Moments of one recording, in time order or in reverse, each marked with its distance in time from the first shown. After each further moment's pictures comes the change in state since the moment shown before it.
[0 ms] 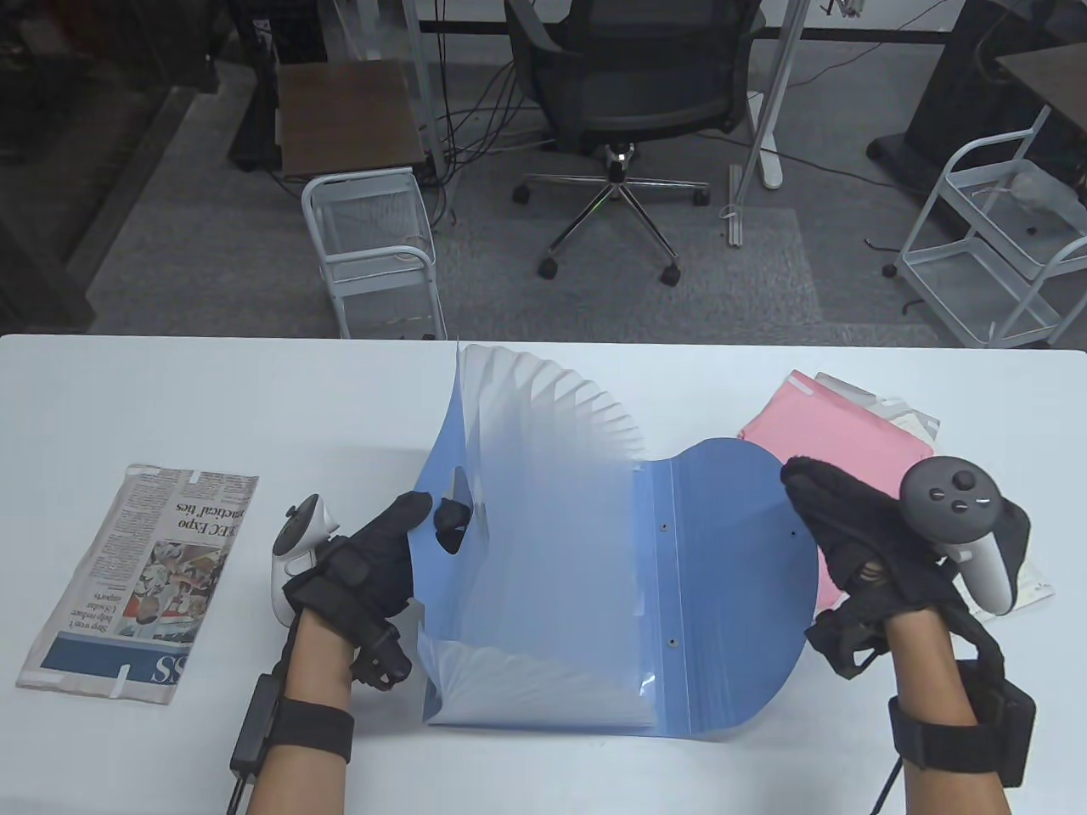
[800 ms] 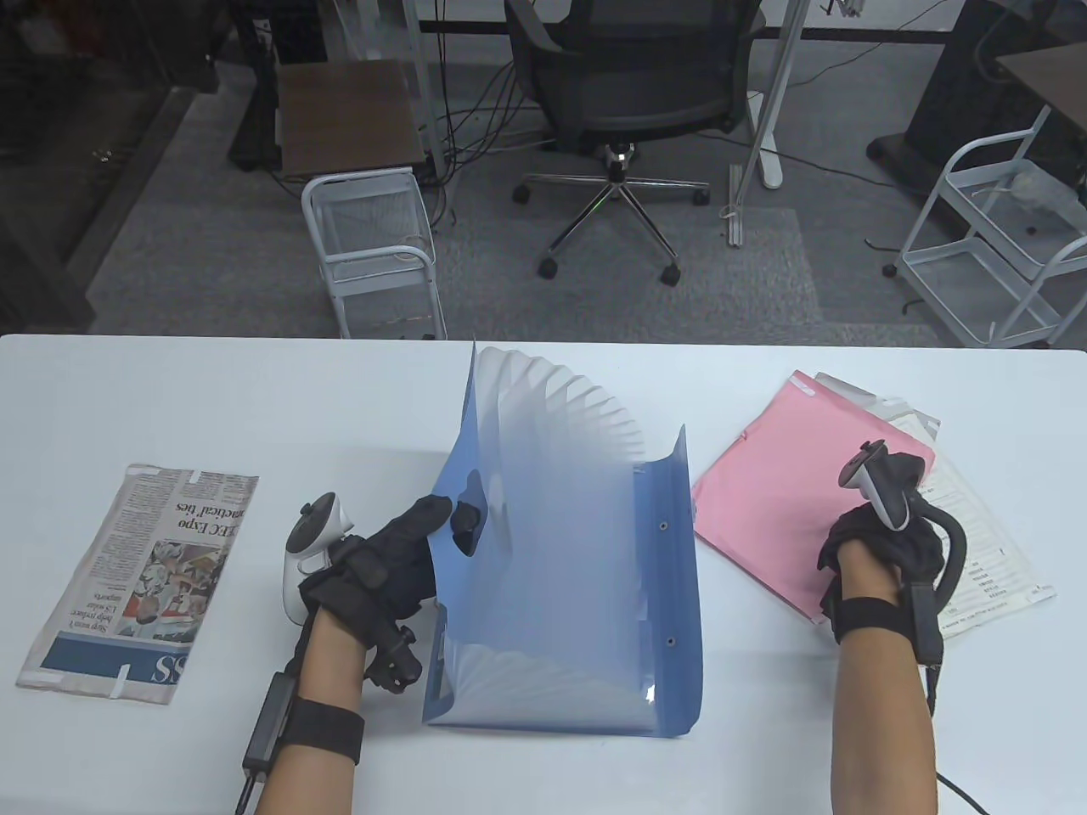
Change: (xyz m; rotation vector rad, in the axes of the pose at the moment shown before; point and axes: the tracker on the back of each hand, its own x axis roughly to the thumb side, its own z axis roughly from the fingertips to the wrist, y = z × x) left_hand -0.004 -0.008 -0.005 -0.005 0.022 -0.046; right_hand -0.129 0.072 -0.095 0.067 0.905 0.852
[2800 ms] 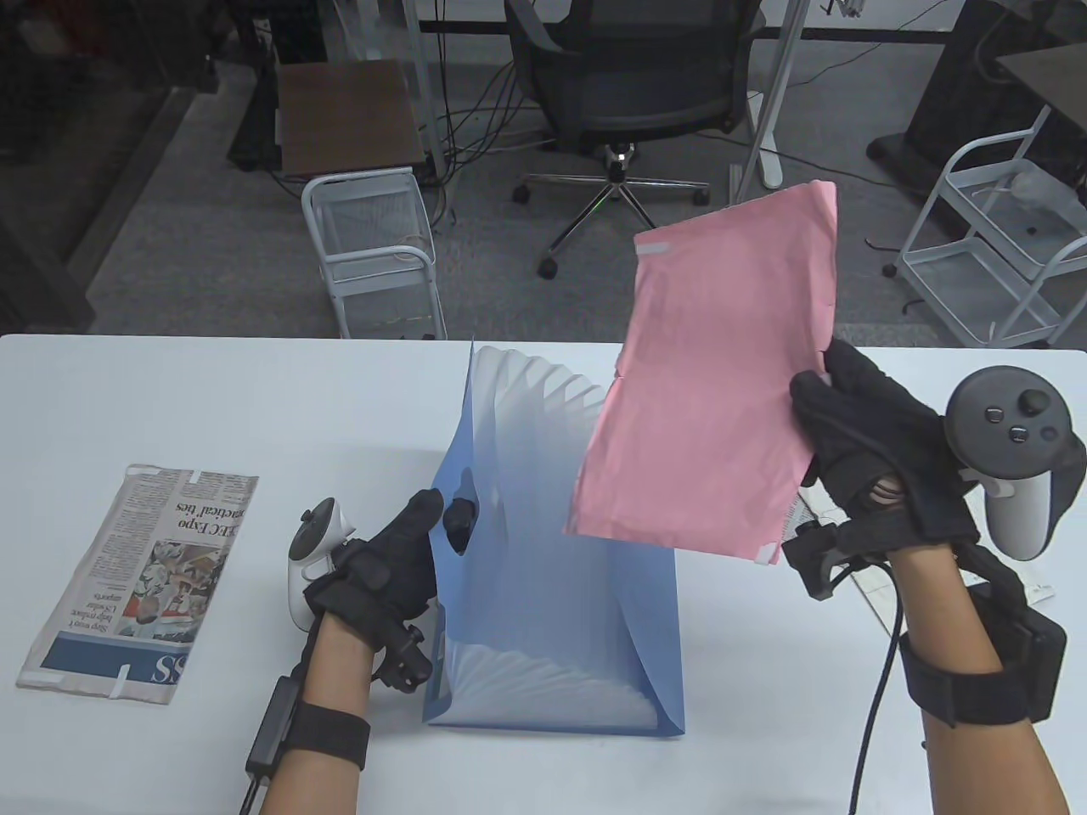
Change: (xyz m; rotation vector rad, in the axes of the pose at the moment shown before) left_hand -0.002 -0.005 0.001 0.044 -0.038 0.032; right_hand -0.061 -0.196 0.245 -0.190 -1.121 -1.048
